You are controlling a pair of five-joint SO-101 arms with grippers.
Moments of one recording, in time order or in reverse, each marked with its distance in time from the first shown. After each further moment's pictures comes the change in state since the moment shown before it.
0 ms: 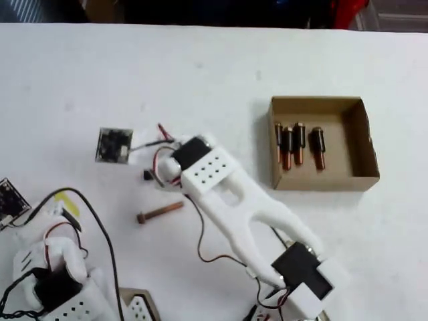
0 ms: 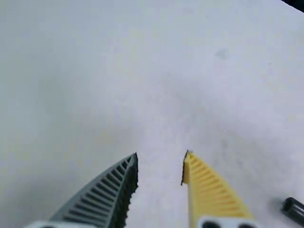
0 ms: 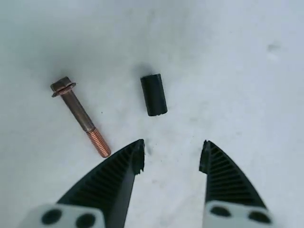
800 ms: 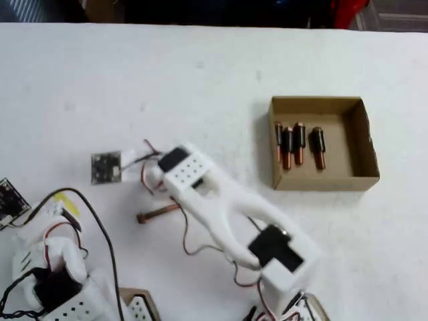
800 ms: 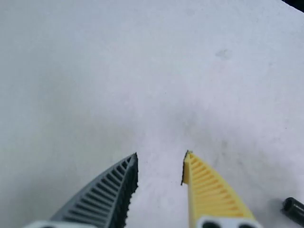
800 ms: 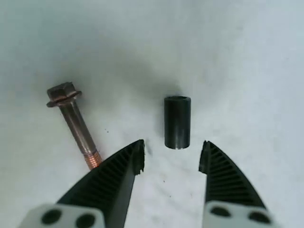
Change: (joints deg) left arm 0.0 0.0 0.0 0.0 0.0; right arm -1.8 14.2 -2.6 -5.6 6.2
